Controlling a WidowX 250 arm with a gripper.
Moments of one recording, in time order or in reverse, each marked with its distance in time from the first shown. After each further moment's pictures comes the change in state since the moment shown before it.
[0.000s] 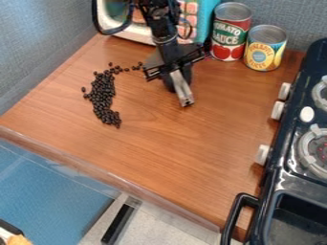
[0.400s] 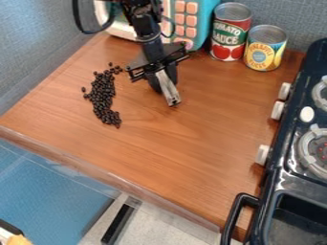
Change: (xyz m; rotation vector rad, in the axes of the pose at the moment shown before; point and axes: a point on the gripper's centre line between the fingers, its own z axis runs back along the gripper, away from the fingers) arm 0.009 0.020 0.007 0.001 -0.007 0.039
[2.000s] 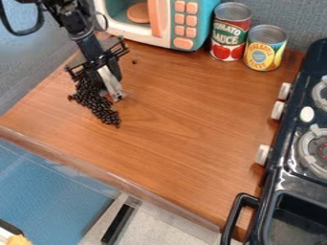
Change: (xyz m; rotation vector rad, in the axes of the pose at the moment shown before) arm 0.029 0.069 0.031 -0.052 -0.022 0.116
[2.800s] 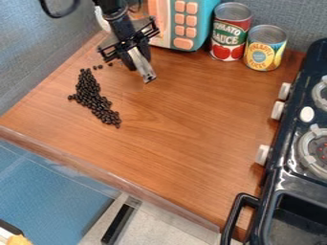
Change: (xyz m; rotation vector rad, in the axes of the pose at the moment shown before) arm 0.008 -0.054 -0.007 -0.022 -0.040 -0.030
